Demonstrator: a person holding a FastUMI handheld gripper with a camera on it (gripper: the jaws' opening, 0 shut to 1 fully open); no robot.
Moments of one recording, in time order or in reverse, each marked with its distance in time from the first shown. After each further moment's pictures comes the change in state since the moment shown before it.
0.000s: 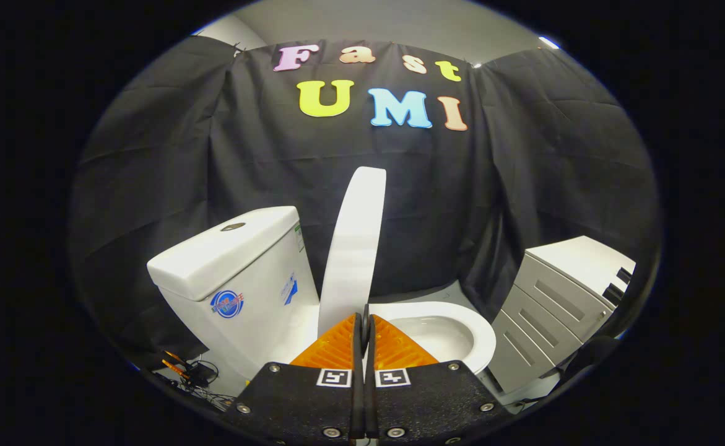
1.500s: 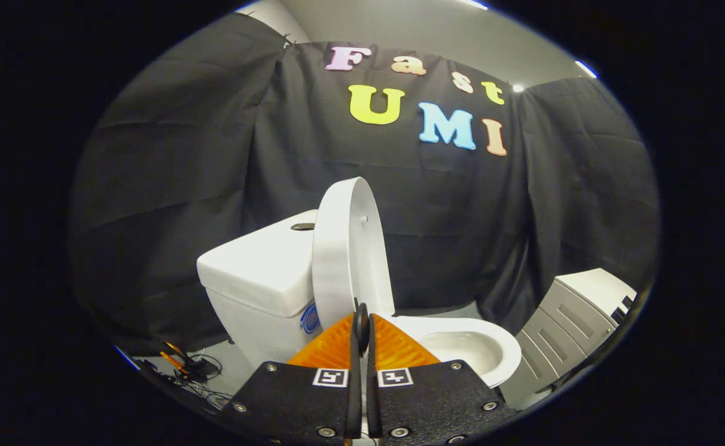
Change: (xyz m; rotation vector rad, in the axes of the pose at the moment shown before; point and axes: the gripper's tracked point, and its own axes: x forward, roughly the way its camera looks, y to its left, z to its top) arm 0.006 0.117 0.005 -0.105 -0.040 0.105
